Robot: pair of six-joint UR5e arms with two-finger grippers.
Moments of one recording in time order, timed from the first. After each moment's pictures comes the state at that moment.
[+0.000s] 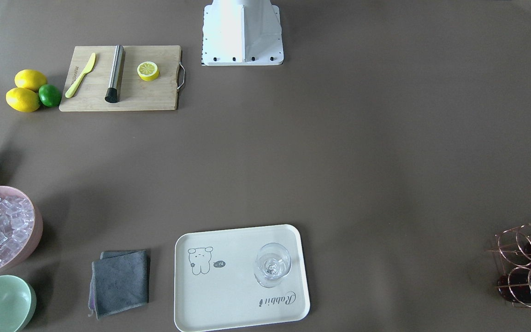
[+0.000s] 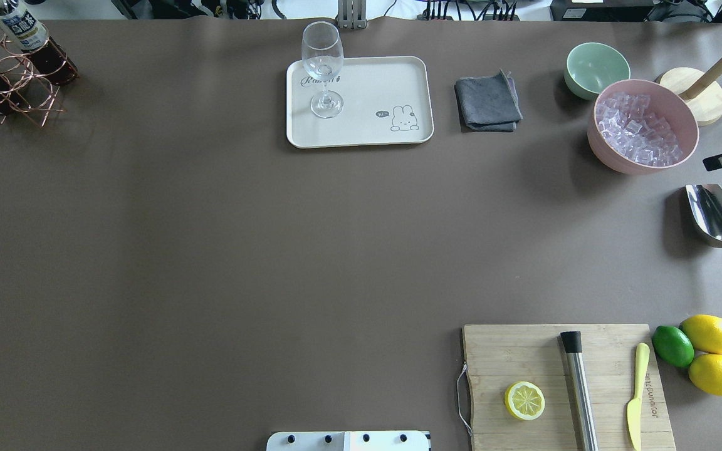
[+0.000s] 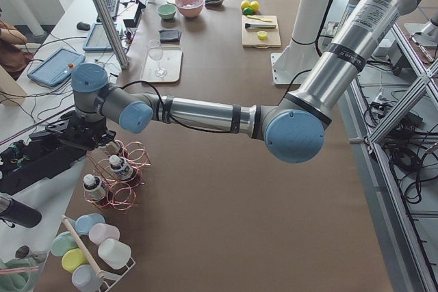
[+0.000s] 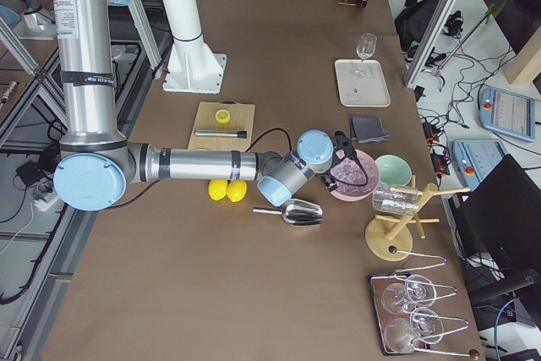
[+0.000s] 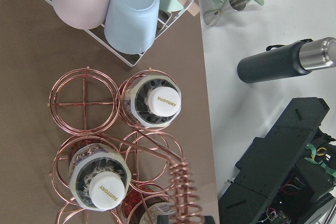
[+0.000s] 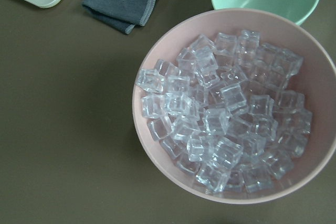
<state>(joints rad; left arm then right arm) -1.56 -2.13 -1.14 -1.99 -2.27 -1.87 1.33 -1.54 1.50 -0.75 2.54 0.21</state>
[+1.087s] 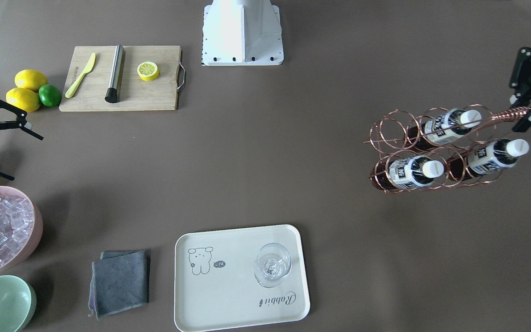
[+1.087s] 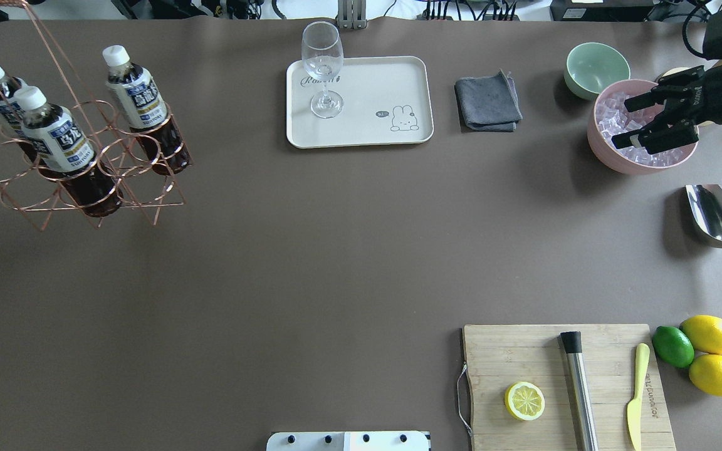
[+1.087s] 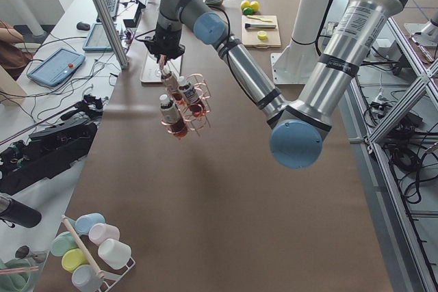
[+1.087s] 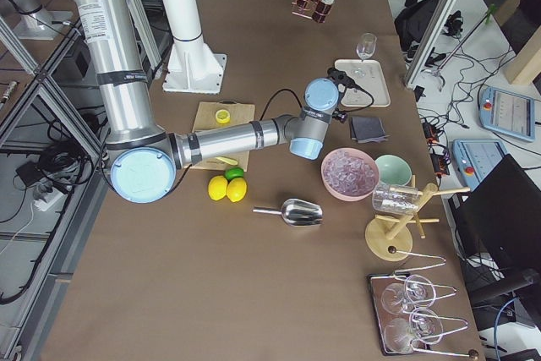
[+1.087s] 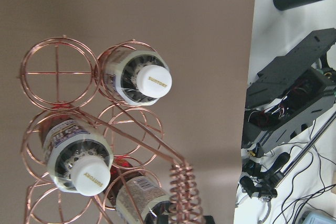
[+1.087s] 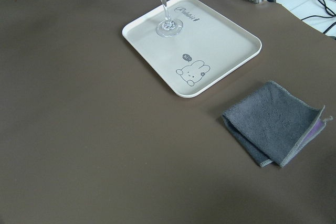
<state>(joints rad) -1.29 -2.04 -2.03 -1.41 -2.26 -2.35 1.19 -1.37 1.56 -0.48 2.55 0.26</state>
